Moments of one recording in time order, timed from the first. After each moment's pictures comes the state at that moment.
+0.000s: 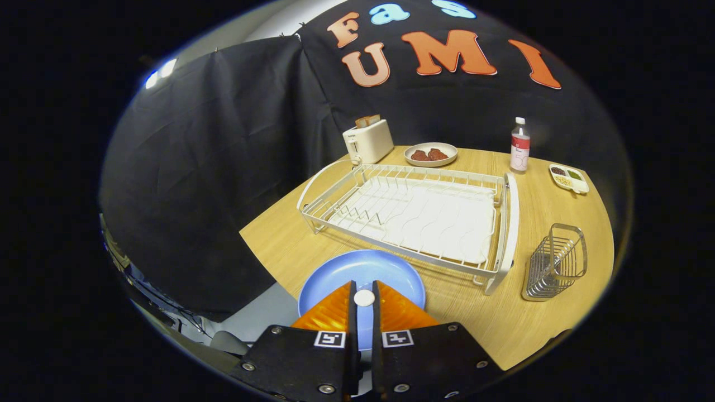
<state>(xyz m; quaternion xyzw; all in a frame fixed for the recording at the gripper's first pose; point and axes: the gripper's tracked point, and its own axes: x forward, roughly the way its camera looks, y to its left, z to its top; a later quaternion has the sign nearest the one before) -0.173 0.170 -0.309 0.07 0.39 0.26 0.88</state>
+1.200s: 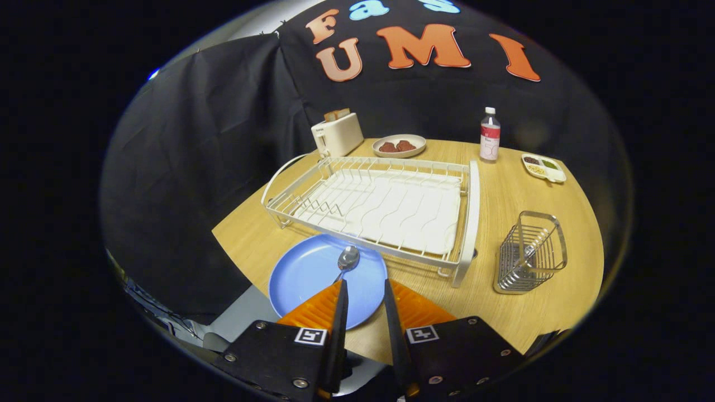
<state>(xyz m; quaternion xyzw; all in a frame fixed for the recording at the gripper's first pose) -0.151 0.121 -0.315 0.07 0.40 0.19 0.90</state>
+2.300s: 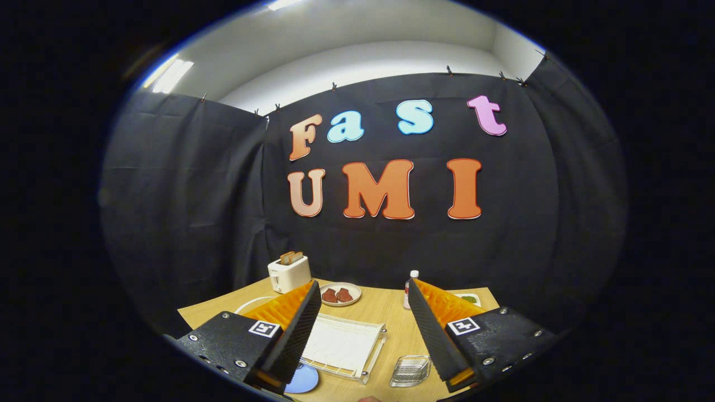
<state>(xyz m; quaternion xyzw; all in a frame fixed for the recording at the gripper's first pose) -0.061 0.002 -0.064 0.03 0.08 0.05 1.00</state>
